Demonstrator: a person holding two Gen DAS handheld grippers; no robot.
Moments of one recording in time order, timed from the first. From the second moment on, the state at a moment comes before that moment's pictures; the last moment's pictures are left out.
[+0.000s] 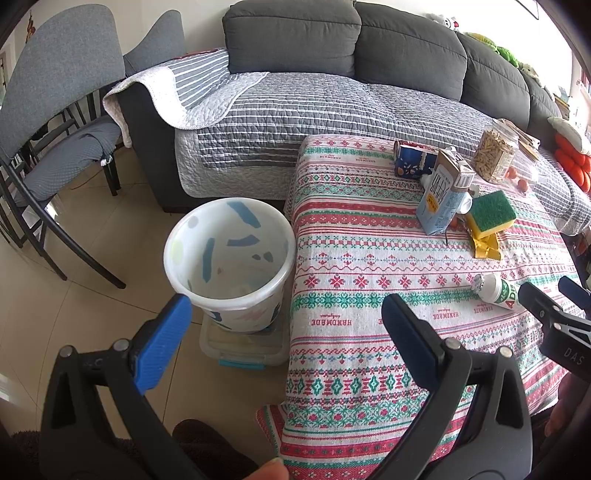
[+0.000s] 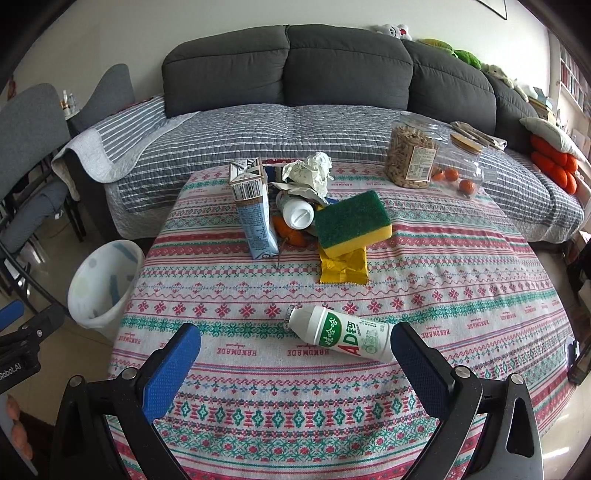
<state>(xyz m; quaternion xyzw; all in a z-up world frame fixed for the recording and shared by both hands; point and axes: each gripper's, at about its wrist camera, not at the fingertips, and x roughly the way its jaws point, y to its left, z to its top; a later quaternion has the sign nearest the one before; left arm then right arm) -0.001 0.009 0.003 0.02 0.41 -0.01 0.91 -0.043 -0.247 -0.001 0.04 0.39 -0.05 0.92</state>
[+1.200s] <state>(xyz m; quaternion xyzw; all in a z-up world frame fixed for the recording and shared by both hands) 0.009 0.009 0.000 0.03 0.42 -0.01 0.91 -0.025 -0.308 0.009 0.09 0.43 -0.06 0.90</state>
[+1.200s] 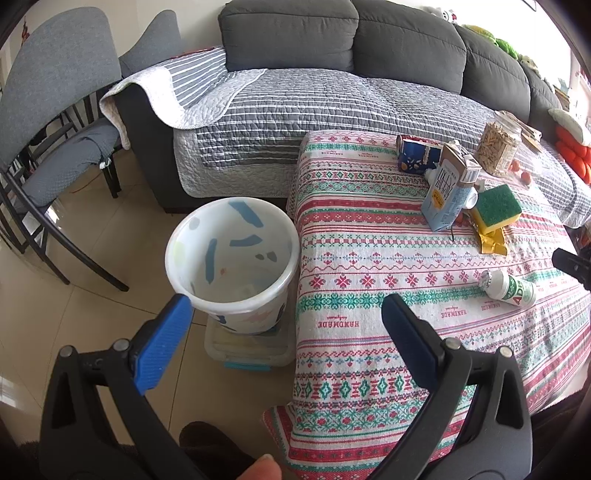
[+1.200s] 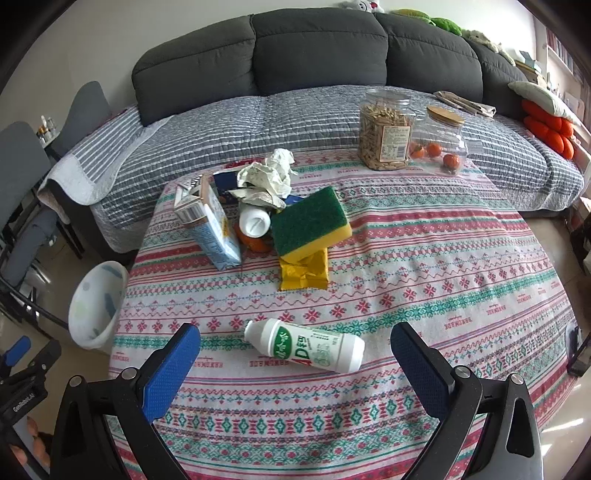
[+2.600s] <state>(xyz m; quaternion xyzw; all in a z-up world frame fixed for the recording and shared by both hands) 0.118 -0.152 -0.036 0.02 0.45 -0.18 0.87 0.032 -0.373 -0.035 0.08 0.53 0.04 0.84</state>
